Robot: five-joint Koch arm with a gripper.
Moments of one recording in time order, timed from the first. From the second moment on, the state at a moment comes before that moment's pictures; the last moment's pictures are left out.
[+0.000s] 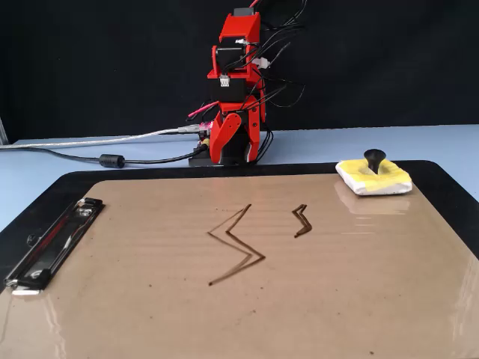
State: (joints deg) arm 4.9 131.9 141.3 85.1 -68.0
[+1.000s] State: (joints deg) arm -44.2 131.9 121.3 66.2 -88.8
